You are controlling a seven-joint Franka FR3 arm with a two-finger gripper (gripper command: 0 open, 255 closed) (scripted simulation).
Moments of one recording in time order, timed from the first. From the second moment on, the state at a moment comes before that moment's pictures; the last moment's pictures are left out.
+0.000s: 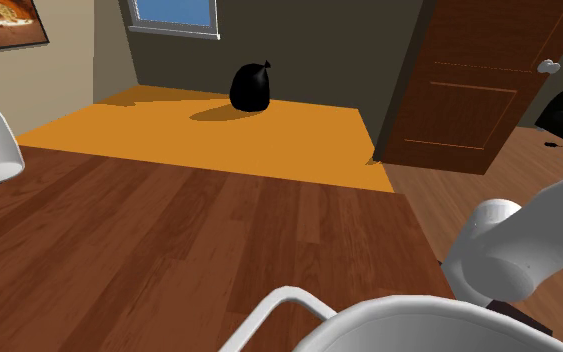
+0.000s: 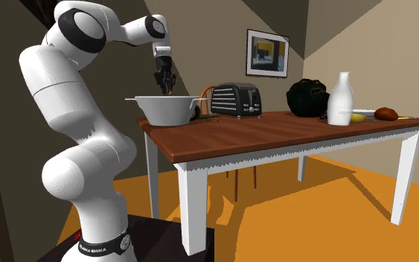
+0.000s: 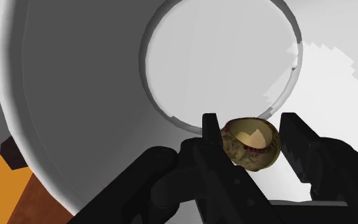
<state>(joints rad) 0.13 -0.43 1.22 -1.49 0.31 1.35 1.63</state>
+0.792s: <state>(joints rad) 0.16 -0.46 1.19 -1.55 0.32 1.39 1.62</state>
